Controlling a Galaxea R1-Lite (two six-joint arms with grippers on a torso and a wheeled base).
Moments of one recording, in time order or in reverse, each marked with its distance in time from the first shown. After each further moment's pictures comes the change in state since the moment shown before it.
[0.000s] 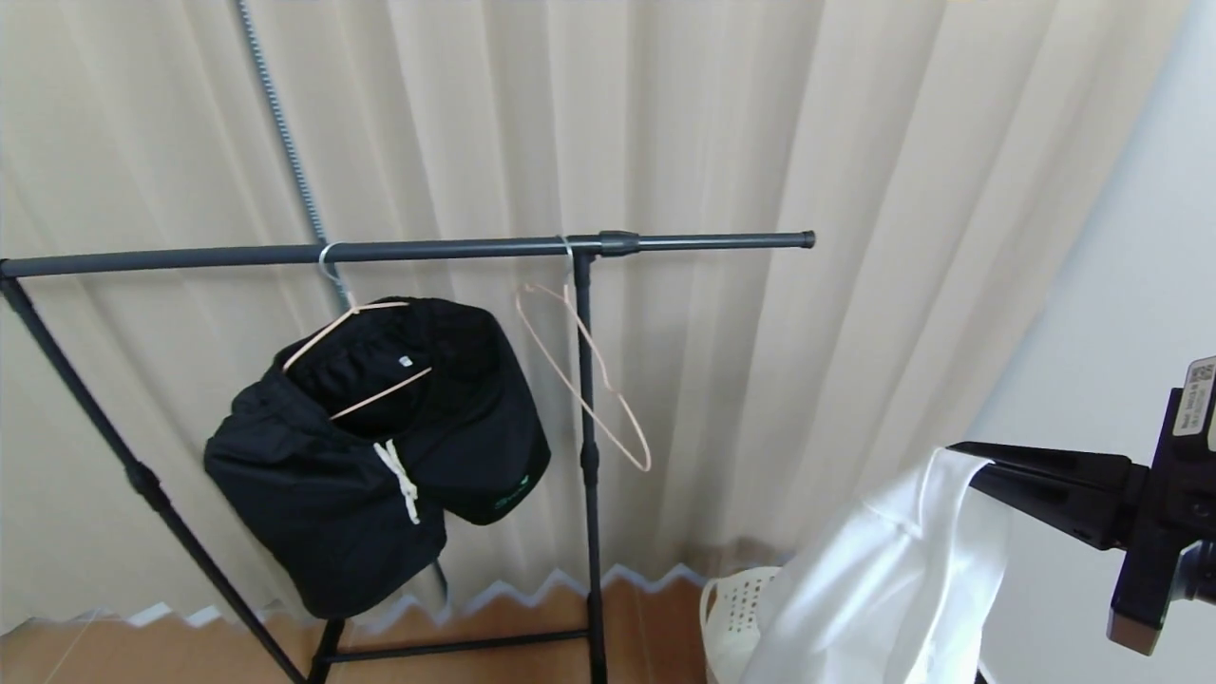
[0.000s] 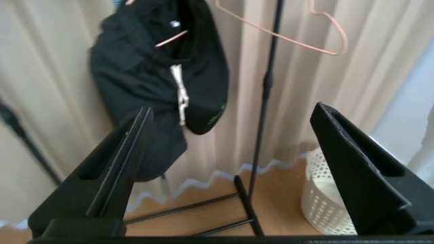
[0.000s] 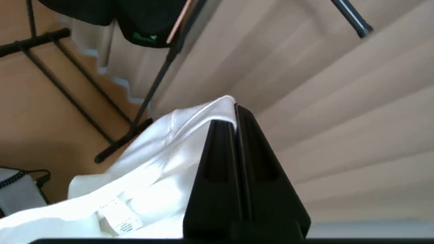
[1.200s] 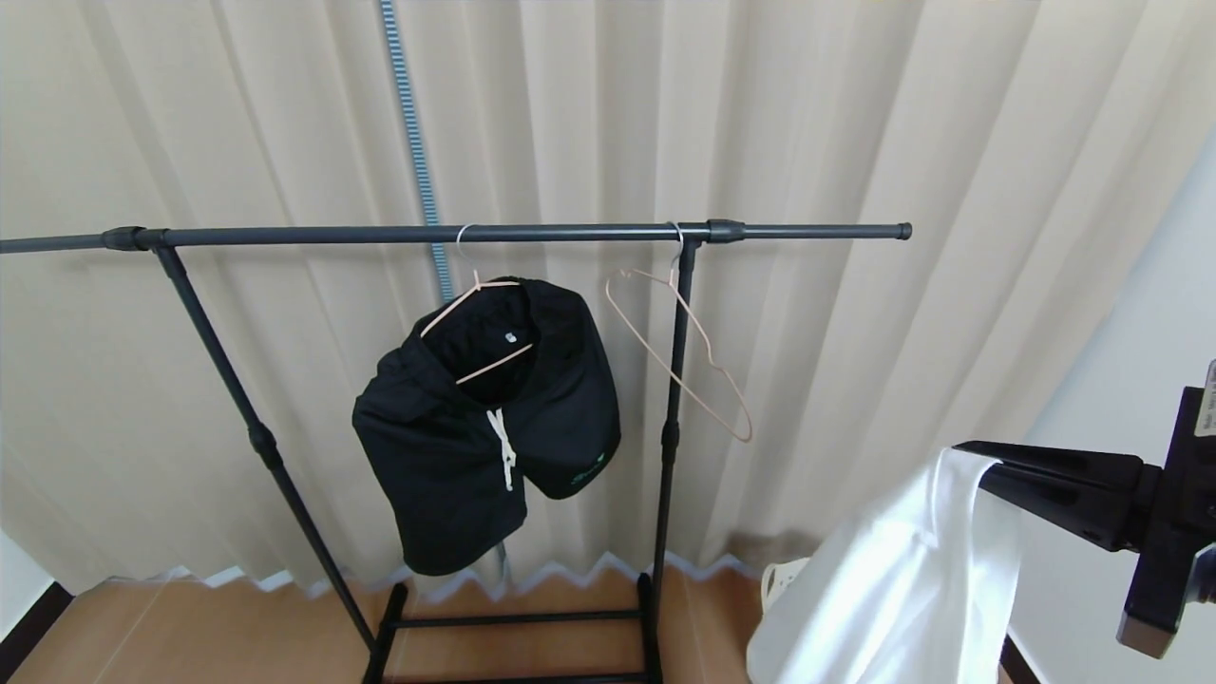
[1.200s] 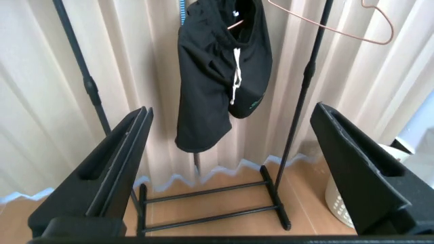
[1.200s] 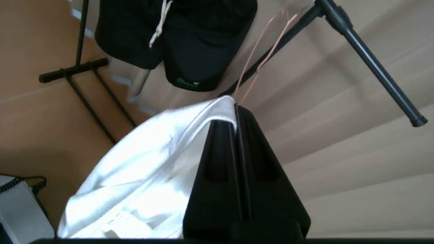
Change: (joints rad) left arm 0.000 0.000 0.000 0.000 0.000 -0.001; right arm 0.000 -0.020 0.000 0.003 0.000 0.001
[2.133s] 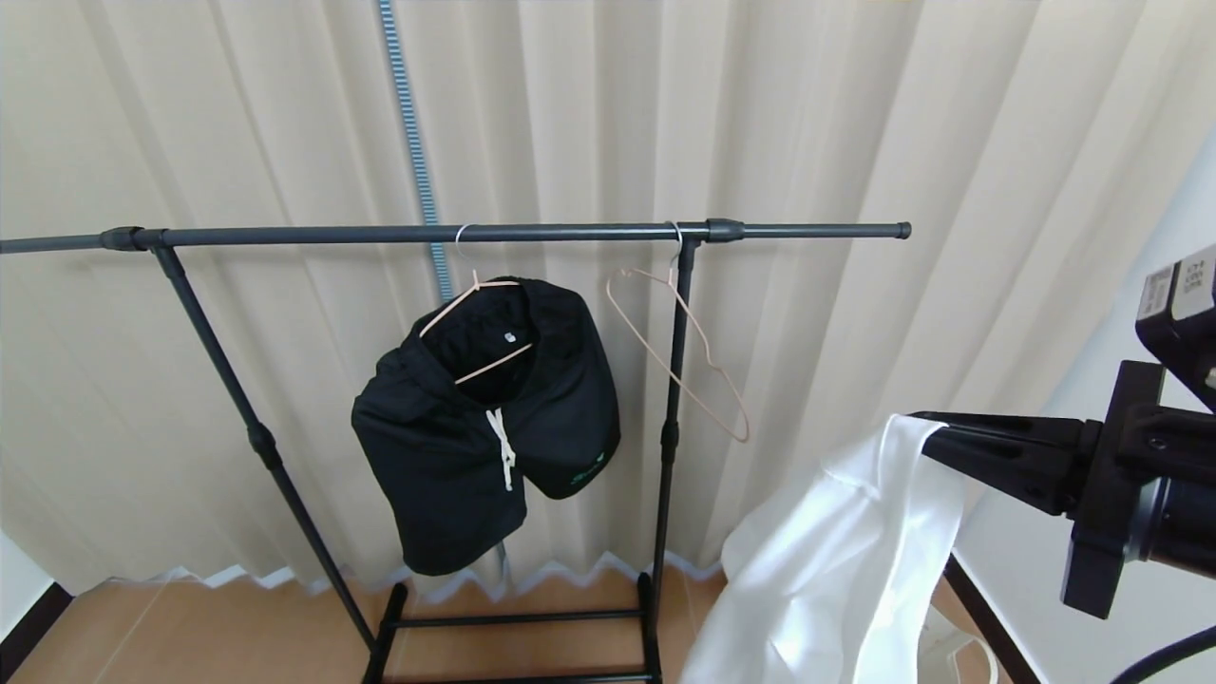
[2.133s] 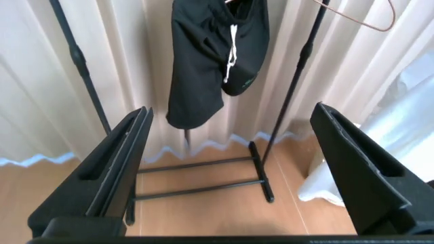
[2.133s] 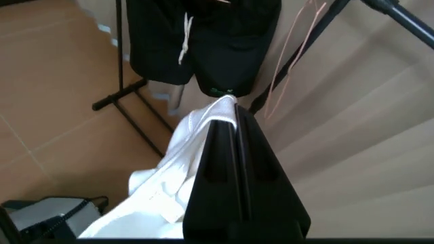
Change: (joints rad) left arm 0.003 0.195 -0.126 0.095 -0.007 -0.056; right arm 0.061 0.103 -0.097 -0.003 -0.007 0.301
